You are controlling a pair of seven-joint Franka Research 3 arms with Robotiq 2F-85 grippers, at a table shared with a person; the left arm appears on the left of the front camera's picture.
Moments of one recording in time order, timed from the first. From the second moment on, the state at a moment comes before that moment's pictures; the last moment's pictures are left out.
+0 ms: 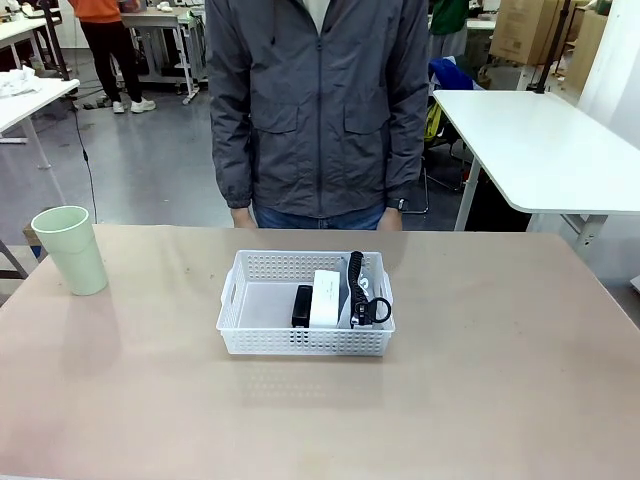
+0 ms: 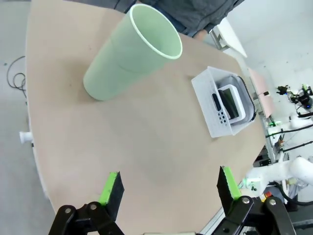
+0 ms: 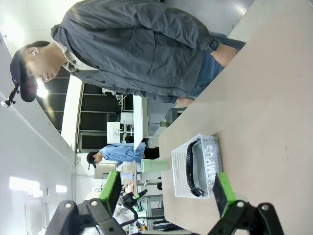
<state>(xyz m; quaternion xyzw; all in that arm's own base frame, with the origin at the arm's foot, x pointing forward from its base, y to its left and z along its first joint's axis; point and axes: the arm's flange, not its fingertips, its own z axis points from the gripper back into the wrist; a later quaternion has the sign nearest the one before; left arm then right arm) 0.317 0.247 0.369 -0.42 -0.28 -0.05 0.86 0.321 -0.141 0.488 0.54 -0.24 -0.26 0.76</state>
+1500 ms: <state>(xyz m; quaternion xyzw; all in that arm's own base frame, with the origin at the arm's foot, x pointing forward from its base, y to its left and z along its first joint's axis) 0.378 0.207 0.275 -0.29 -0.47 -0.23 0.80 0.321 -0.141 0.488 0.54 -0.24 -0.26 0.76</state>
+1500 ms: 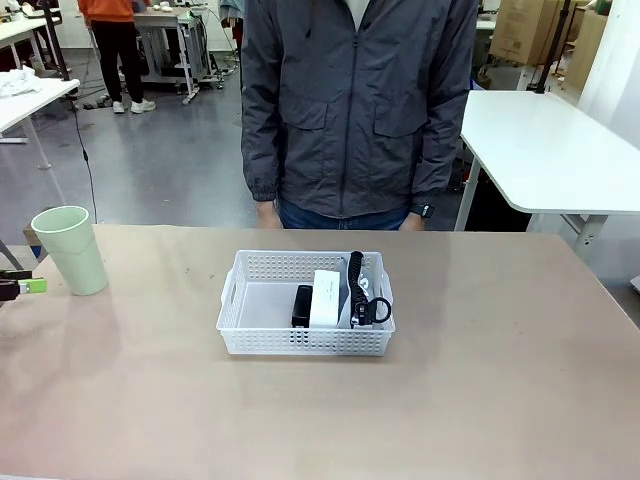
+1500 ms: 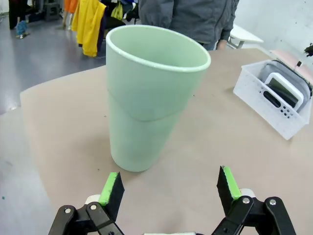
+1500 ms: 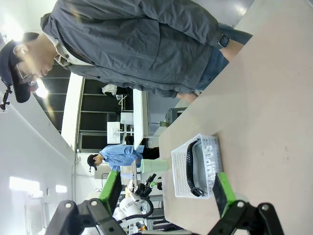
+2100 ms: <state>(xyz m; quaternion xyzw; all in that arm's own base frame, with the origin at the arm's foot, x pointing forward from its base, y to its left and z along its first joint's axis) 0.398 0.209 0.240 -0.22 -0.51 -0.23 0.80 0.321 -0.141 0.488 0.54 -0.24 -0.26 0.76</state>
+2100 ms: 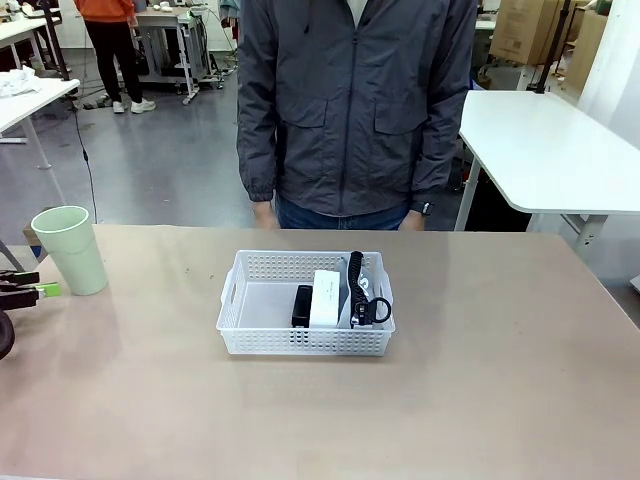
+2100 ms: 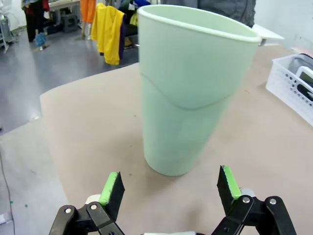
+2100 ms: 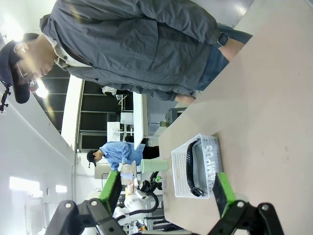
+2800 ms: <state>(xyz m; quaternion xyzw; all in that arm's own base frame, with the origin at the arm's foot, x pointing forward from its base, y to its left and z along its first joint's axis) 0.418 0.188 0.223 -0.22 -0.54 -0.27 0.76 0.321 -0.141 0.488 0.54 -0.24 -0.26 0.76</state>
